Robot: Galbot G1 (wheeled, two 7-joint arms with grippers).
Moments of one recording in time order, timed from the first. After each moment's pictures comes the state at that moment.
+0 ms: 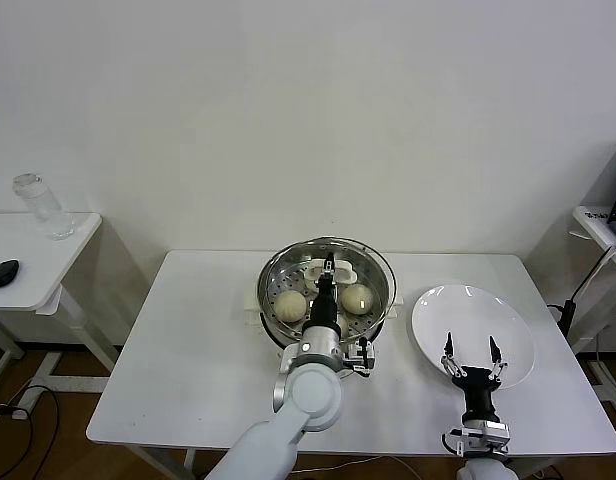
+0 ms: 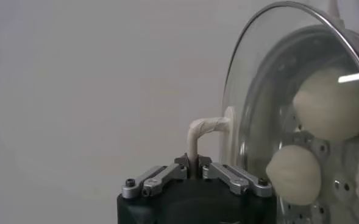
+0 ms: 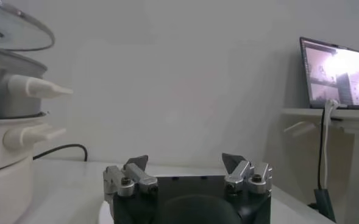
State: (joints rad) left arm 0.87 -1.50 0.21 -1.72 1.50 0.62 0.24; right arm -1.38 1.37 0.63 1.55 0.09 0.40 0.16
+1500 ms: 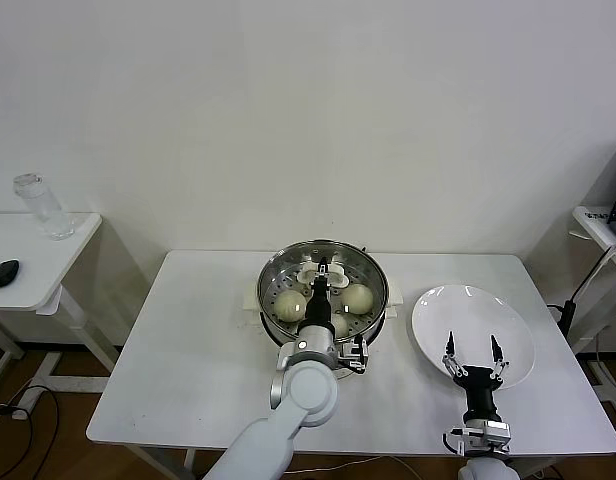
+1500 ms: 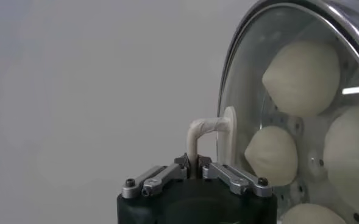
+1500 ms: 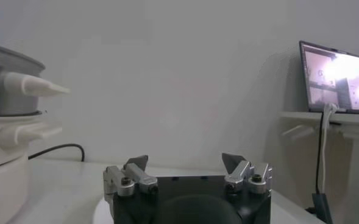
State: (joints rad) left arm 0.88 -1.50 0.18 -1.70 1.55 0.61 0.29; right arm -1.38 1.37 0.64 1.53 0.08 0.41 0.15
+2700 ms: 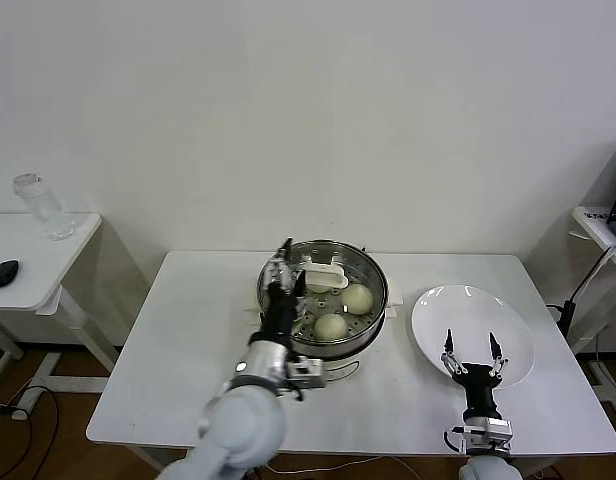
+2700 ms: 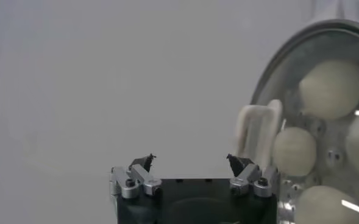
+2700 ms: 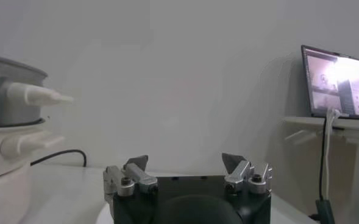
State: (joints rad) left arm 1.06 -1.30 0.05 -2.11 1.15 0.56 0.17; right arm -1.40 1.35 0.62 1.59 0.13 0.36 0.16
